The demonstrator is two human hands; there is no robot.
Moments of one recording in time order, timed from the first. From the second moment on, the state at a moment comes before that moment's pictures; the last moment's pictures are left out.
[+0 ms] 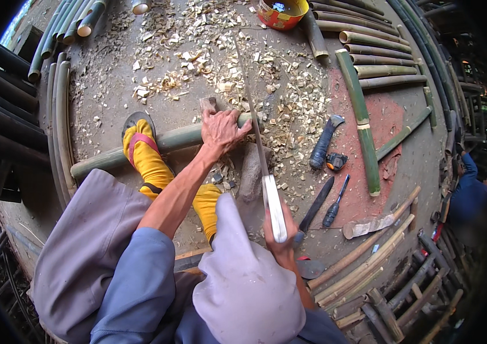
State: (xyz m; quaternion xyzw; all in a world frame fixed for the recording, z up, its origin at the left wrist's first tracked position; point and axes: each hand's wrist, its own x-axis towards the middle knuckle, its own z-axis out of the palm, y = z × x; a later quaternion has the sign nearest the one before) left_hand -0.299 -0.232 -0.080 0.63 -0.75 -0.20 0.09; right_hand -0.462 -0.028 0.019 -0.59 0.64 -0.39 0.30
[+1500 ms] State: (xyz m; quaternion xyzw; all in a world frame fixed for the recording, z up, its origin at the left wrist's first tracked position) left_hand -0.293 -0.236 -0.093 0.59 -0.78 -0.18 0.06; right_hand -0.443 -0.060 0.023 -0.58 0.66 -0.37 0.30
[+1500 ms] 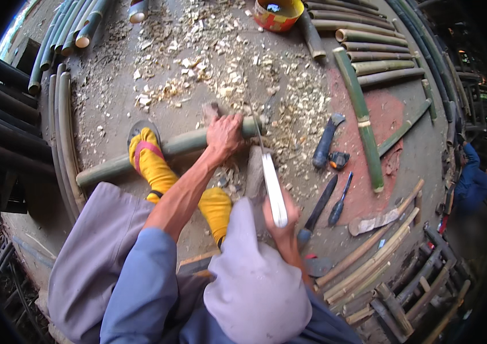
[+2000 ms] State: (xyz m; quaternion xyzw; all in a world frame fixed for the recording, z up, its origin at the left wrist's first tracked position) left_hand -0.274 -0.226 -0.080 0.55 -0.81 -0.18 0.07; right_hand -0.551 -0.012 0.116 -0.66 0.70 -0.22 -0.15
